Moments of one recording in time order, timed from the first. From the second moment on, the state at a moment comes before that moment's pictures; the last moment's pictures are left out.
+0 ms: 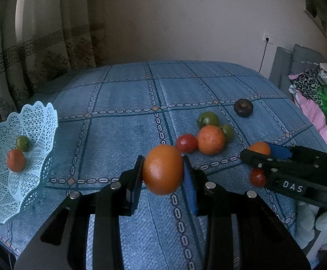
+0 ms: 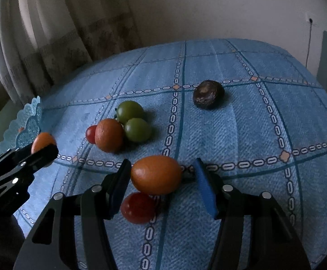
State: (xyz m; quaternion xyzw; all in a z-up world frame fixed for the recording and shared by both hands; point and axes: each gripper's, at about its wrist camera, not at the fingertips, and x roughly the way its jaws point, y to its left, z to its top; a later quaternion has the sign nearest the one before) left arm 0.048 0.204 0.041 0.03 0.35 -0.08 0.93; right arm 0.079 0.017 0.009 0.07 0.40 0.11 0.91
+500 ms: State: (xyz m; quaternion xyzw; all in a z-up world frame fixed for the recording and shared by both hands) left arm 0.046 0.207 0.042 0.02 0.35 -0.08 0.93; right arm 0.072 0.005 0.018 0.10 0.38 0.11 0.91
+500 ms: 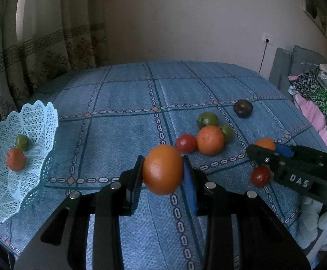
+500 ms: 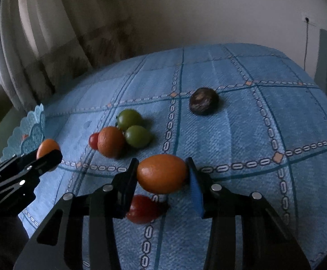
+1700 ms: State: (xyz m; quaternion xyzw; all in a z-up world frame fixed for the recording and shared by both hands) left arm 0.033 0.247 0.072 0.01 0.29 -0.01 0.96; right arm 0.067 -0.003 0.025 0.09 0.36 0.08 0.92
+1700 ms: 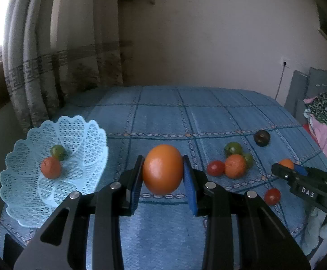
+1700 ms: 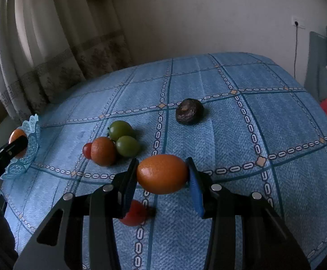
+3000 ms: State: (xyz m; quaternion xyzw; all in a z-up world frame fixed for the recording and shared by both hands) left arm 0.036 0.379 0.092 -0.09 0.26 0.20 0.94; right arm 0.088 0.223 0.105 0.03 0.31 0.28 0.91
